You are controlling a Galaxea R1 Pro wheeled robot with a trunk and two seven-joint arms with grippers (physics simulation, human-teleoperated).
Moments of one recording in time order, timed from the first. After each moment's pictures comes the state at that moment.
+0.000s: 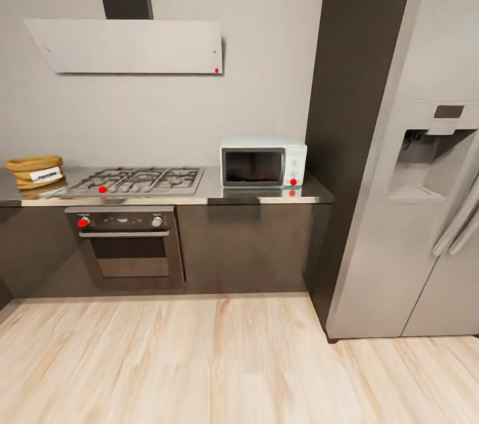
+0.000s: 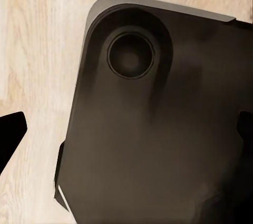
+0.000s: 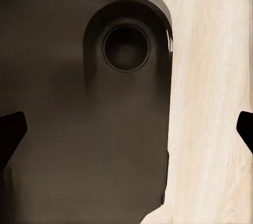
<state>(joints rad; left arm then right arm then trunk) 0.00 0.00 0.10 -0.02 0.15 -0.08 0.00 0.00 -0.01 0.01 0.01 0.00 -0.12 -0.01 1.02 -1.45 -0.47</state>
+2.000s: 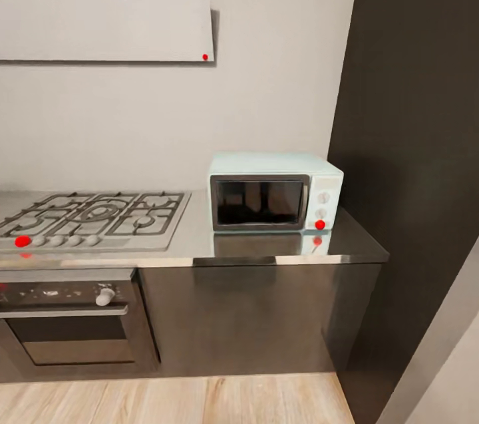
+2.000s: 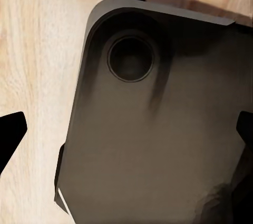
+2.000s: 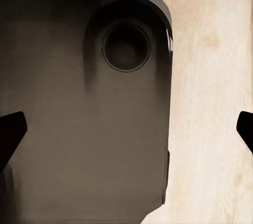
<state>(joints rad) 0.00 0.00 0.10 -0.02 0.15 -0.09 0.00 0.00 -0.01 0.00 0.01 0.00 -0.12 -0.01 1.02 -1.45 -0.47</state>
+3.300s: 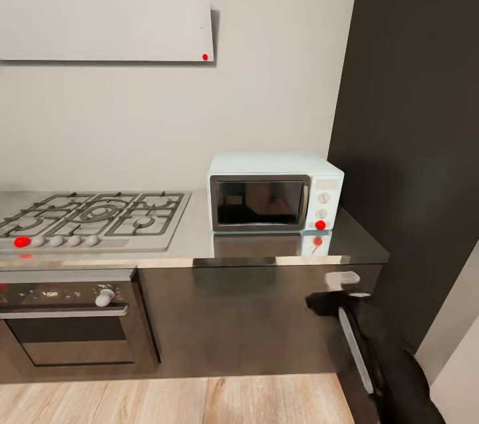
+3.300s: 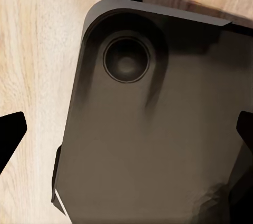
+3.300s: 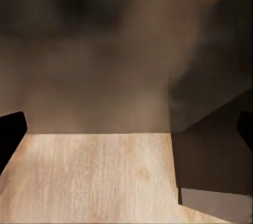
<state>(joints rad) 0.00 0.00 0.10 -0.02 0.15 -0.09 0.00 -0.37 0.01 0.03 -1.54 0.09 1.04 0.00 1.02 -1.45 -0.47</state>
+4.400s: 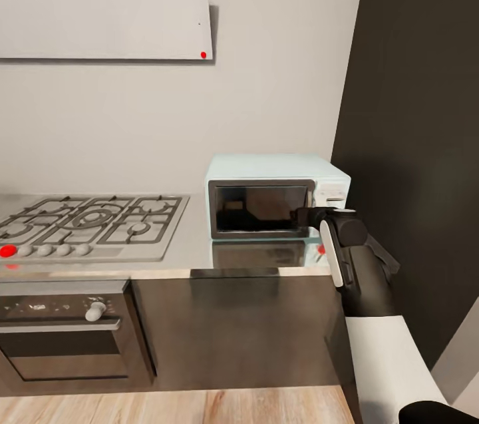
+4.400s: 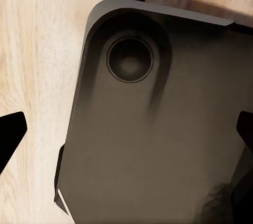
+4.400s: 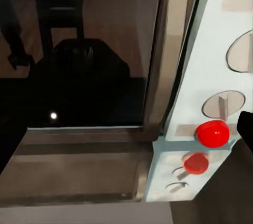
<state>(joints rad) 0.00 0.00 0.10 -0.02 0.15 -0.09 0.00 -0.80 0.11 0.02 -1.42 0.08 0.99 -0.06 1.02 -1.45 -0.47</state>
